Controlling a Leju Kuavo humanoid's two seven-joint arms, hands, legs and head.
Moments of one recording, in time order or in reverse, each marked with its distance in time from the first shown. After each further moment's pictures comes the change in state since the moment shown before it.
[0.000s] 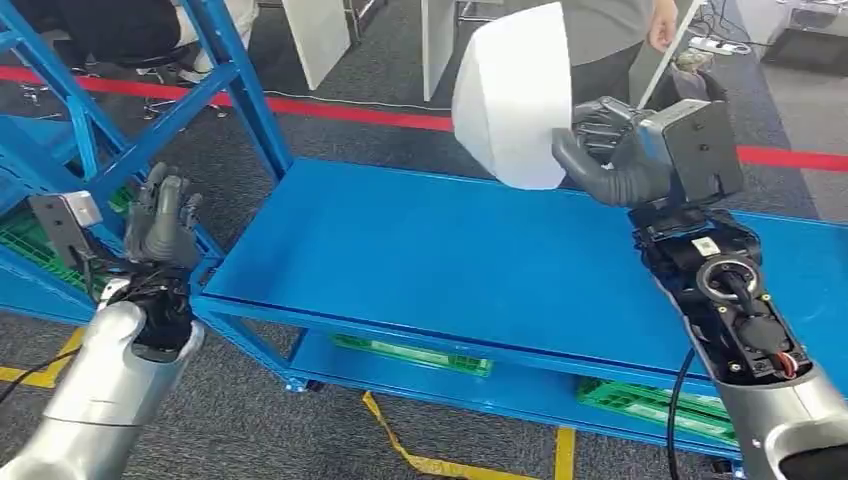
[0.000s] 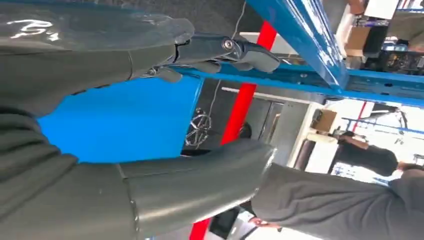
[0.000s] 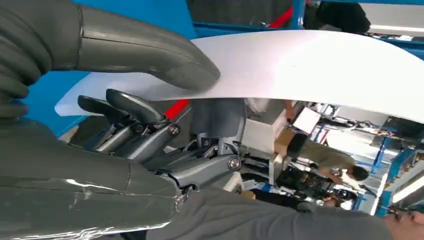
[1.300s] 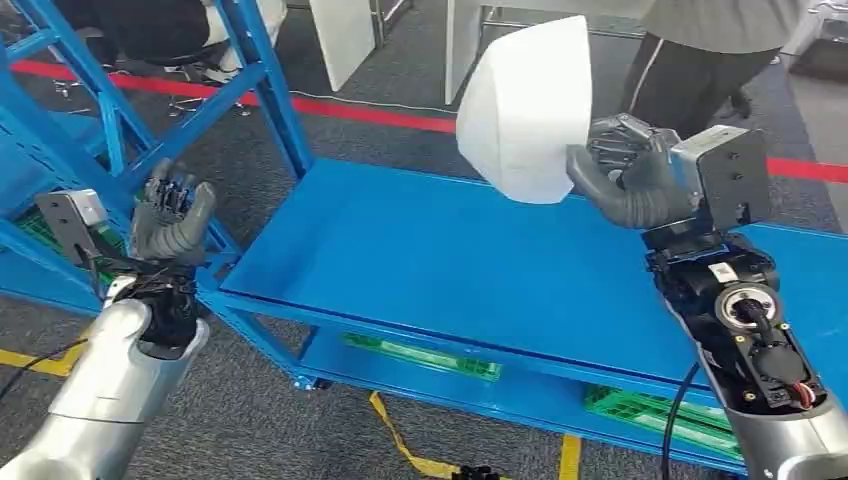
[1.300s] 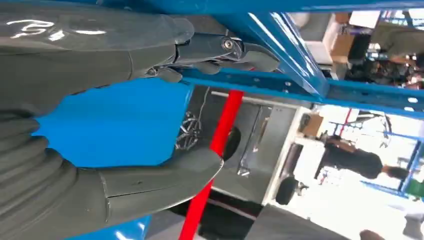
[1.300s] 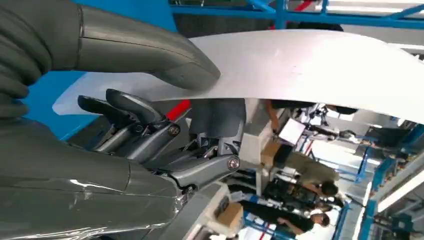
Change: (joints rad) left arm 0.004 0.000 0.000 -0.007 0.003 -0.004 -0.017; right arm 0.081 -0.019 -0.015 -0.102 -0.011 -0.003 0.001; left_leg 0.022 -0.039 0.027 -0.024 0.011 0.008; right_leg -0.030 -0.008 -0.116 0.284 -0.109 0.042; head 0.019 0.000
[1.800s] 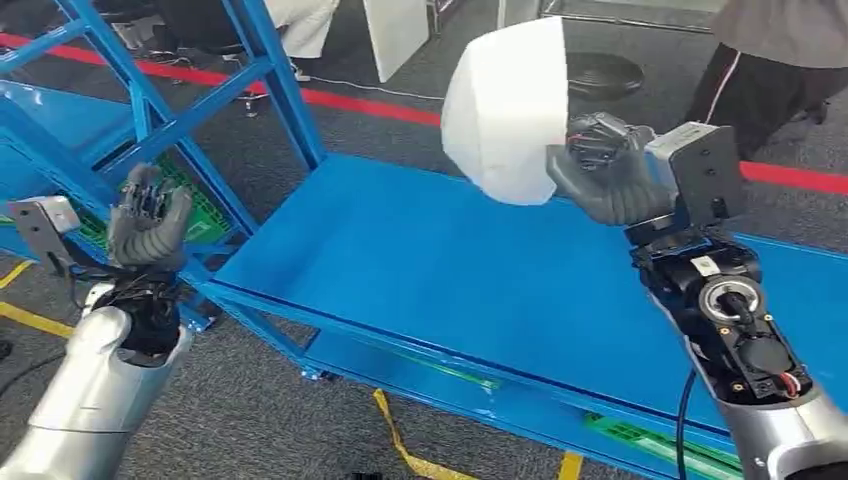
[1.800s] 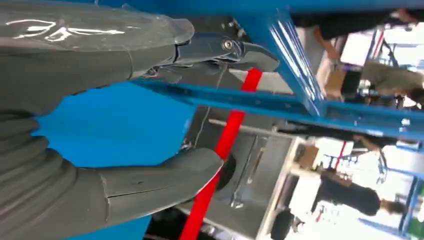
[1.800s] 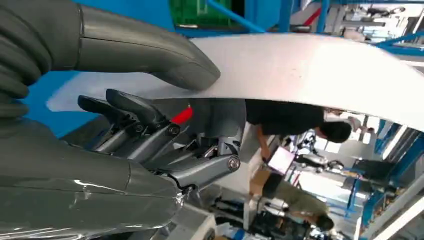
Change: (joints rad) left arm -0.005 0.003 0.000 -0.002 0.002 -0.003 0.000; right arm 0.006 -0.003 0.000 -0.017 0.000 0.008 0.003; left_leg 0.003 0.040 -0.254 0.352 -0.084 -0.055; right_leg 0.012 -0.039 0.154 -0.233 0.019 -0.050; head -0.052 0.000
